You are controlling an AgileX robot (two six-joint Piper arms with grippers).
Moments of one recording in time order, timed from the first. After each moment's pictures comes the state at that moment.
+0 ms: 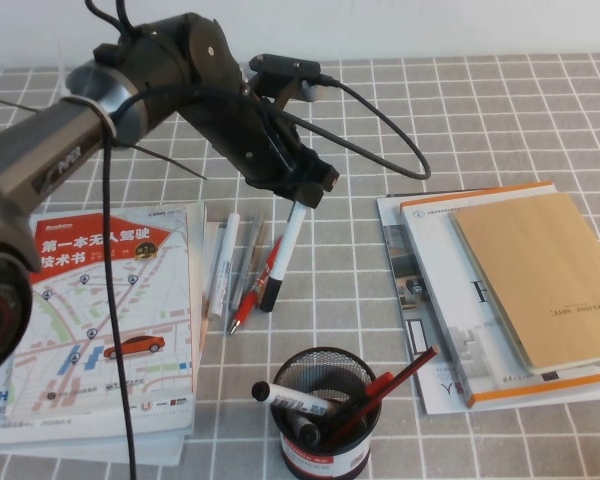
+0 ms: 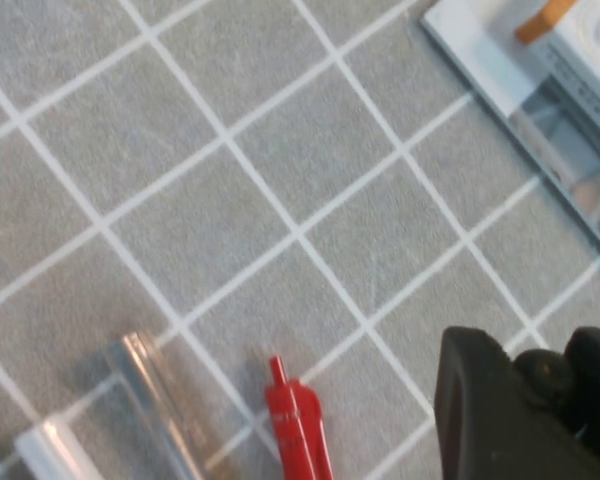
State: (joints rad) right arm -0.04 -0.01 0.03 0.29 0.38 0.11; left arm -0.44 2.14 -1.91 -0.36 1.02 0.42
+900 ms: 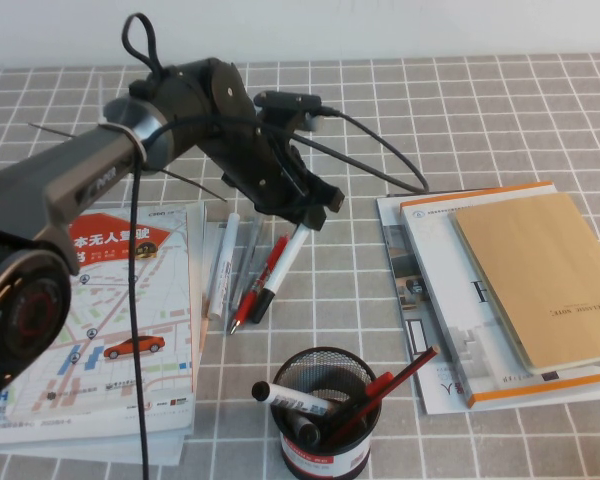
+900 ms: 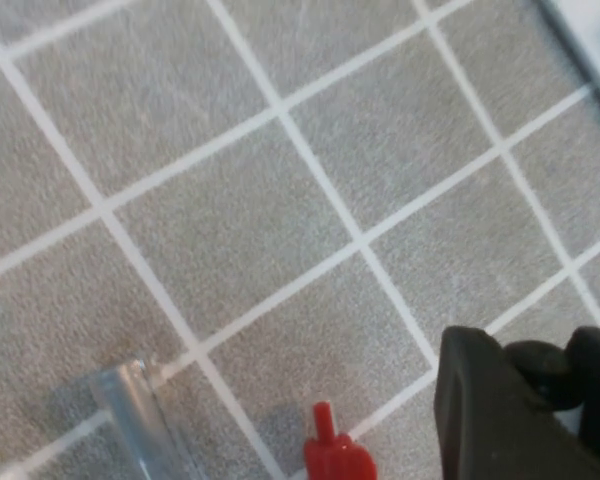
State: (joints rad) right arm -0.04 -0.01 0.03 0.29 0.38 0.11; left arm -0.44 2.24 -1.91 -0.37 0.94 0.36
